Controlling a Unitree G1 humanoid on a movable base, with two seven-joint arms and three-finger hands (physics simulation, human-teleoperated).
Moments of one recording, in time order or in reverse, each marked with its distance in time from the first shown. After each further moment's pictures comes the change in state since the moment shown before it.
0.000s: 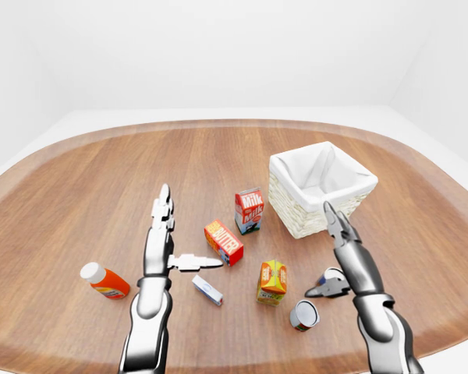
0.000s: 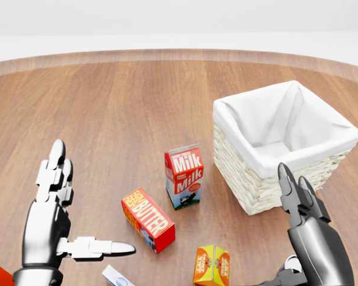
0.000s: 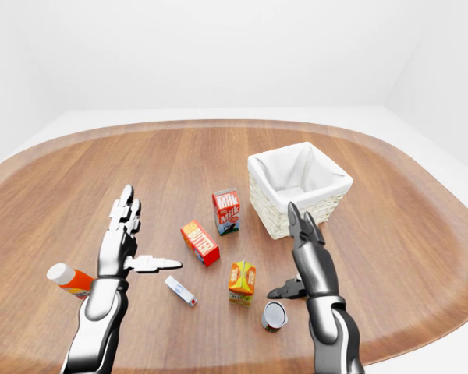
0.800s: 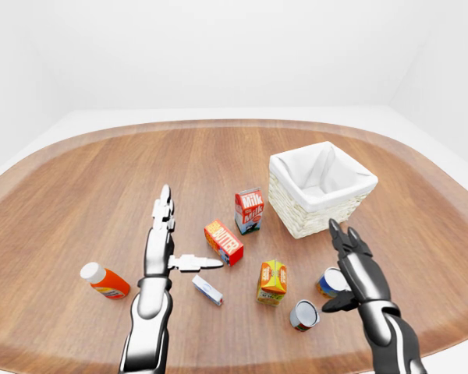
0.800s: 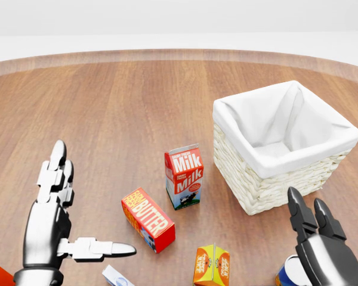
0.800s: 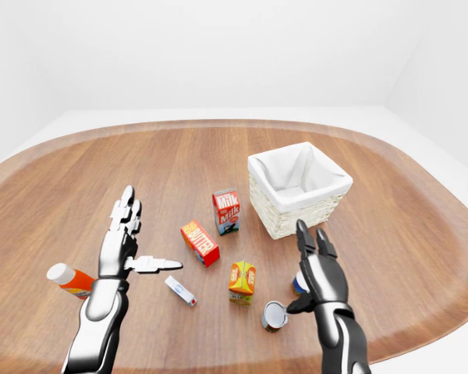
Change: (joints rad) left arm 0.003 0.000 -0.003 0.005 0.006 0.000 0.000; right arm 0.017 -0.035 -0.056 0.130 -0.217 0.000 -0.018
